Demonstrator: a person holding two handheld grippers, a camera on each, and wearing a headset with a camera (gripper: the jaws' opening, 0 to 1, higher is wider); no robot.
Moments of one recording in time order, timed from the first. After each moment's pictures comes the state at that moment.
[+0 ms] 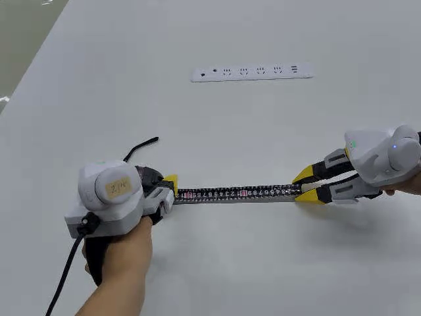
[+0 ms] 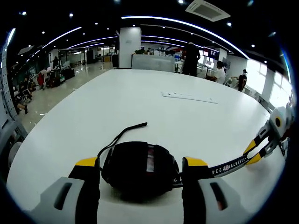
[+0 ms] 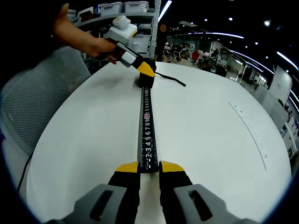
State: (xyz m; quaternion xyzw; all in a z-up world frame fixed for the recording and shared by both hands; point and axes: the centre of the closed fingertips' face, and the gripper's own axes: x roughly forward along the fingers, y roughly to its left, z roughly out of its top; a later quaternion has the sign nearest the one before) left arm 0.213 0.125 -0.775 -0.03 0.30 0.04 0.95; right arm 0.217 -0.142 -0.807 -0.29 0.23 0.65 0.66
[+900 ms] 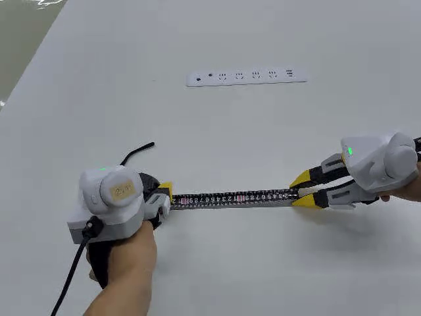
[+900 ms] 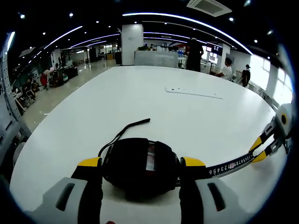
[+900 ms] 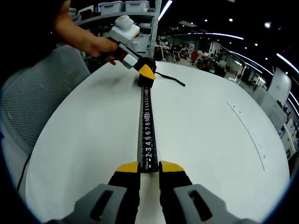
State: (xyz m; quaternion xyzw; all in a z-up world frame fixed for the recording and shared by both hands) left arm 0.209 0.127 -0.779 -0.01 0.31 0.06 0.95; right arm 0.215 -0.144 -0.806 -0.30 0.22 0.64 0.67
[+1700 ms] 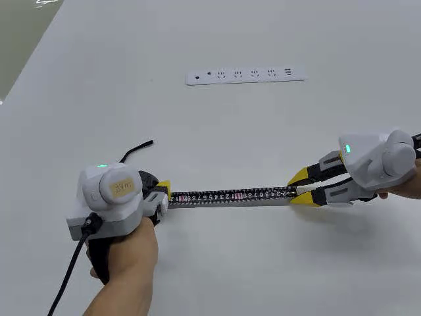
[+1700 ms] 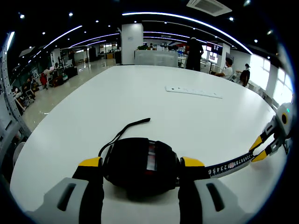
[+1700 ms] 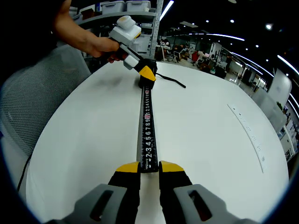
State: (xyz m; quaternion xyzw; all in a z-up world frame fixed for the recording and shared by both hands) left arm 0.207 0.128 -0.777 -0.02 0.32 0.06 0.95; right arm 0.214 -0.140 -0.801 -0.30 0.22 0.64 0.67
